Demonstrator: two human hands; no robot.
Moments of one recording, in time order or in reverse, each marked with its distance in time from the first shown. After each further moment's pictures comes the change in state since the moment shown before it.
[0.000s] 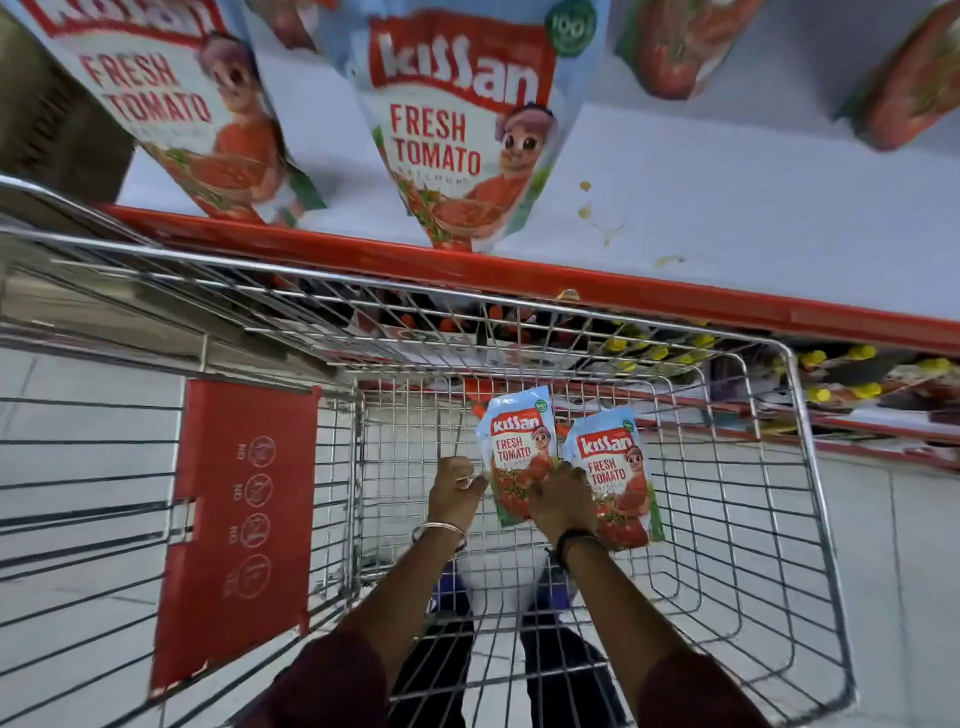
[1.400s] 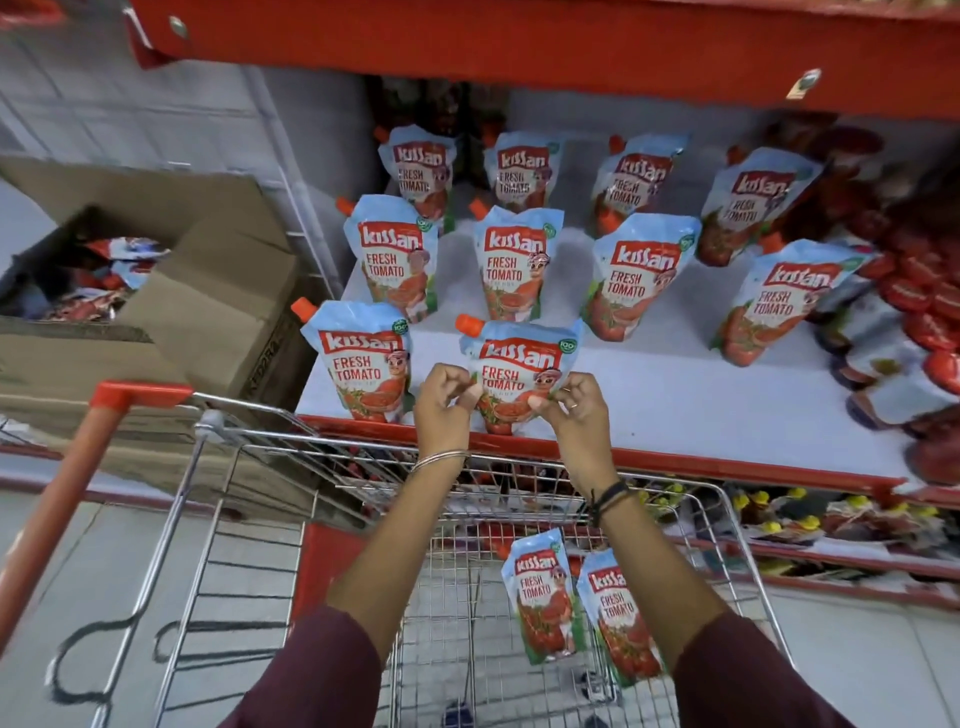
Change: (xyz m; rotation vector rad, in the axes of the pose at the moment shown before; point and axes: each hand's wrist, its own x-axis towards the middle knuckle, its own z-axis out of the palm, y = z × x) left_hand -0.098 0.304 -0.107 -0.322 0.151 0.822; right_hand -0.097 -0.184 -0.224 1.122 0.241 -0.741
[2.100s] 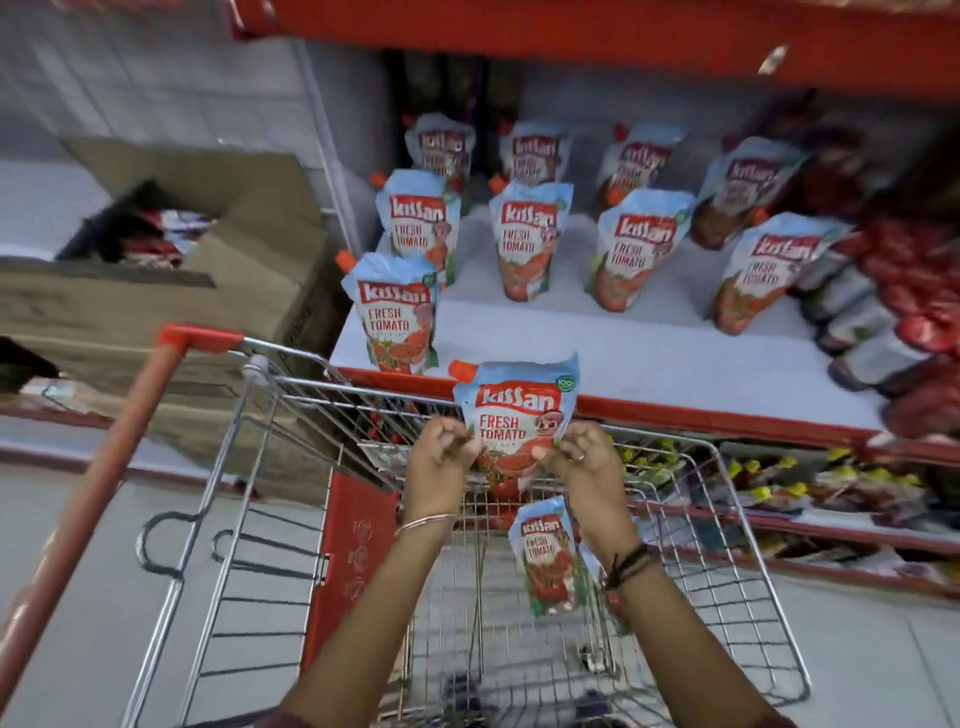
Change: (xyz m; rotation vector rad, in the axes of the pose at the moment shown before) left_hand -0.122 -0.007 -0.064 0.023 -0.082 -0.104; right_hand -0.131 0.000 -0.013 0.035 -0.064 0.145
